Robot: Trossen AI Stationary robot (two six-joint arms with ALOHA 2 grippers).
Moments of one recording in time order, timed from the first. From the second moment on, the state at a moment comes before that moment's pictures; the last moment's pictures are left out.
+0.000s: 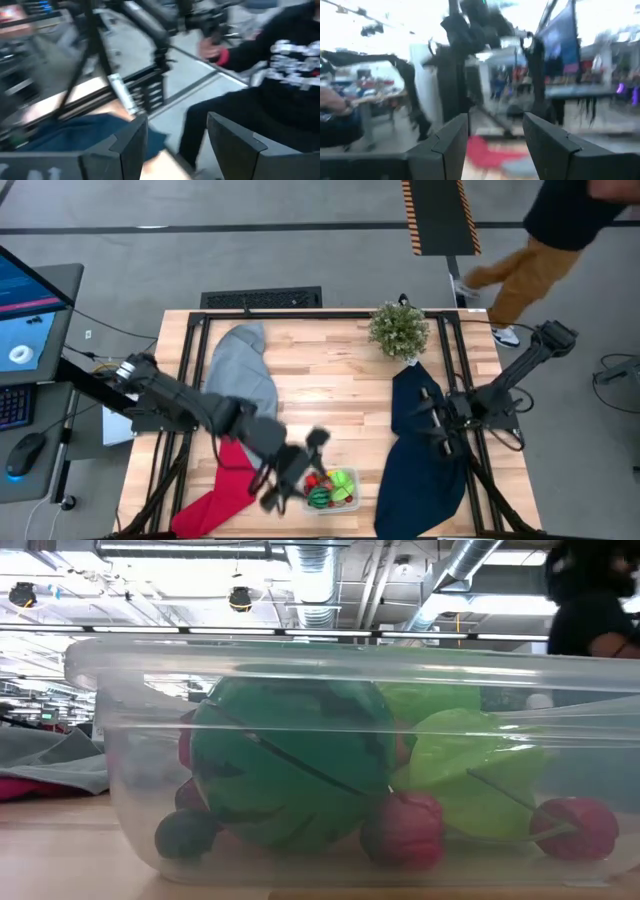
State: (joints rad) left arm -0.47 1.66 1.63 -0.28 0.19 0.12; right arm 0.70 0.73 0.07 0.98 0.44 -0.08
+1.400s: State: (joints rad) left arm -0.10 0.24 0.07 0.40 0.17 -0.05; right arm 0.55 0.00 0.10 -0.09 0.66 0.03
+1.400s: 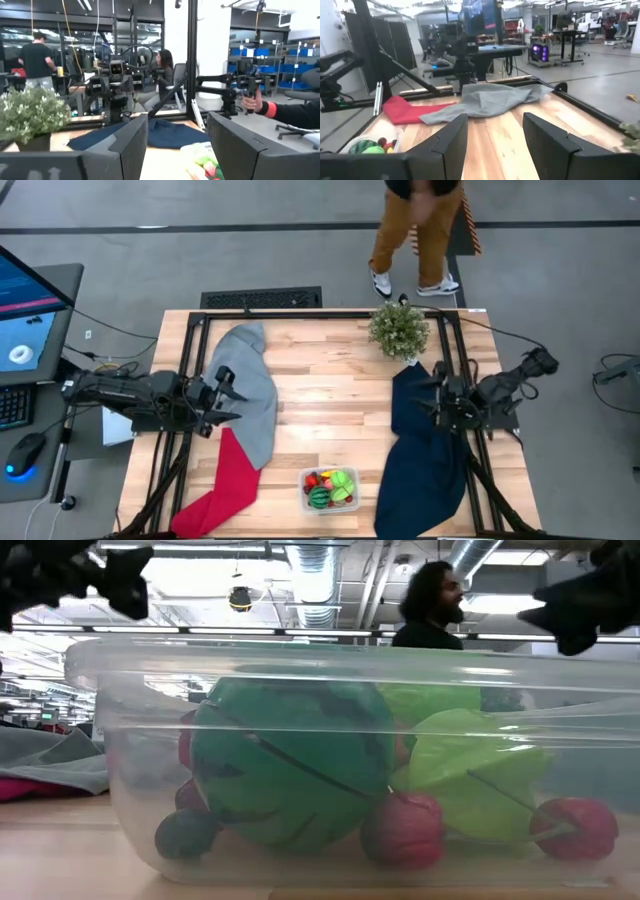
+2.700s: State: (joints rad) left arm 0.06 0.01 0.01 0.03 0.01 0.03; right arm -0.43 0.14 0.01 0.05 -0.22 0.00
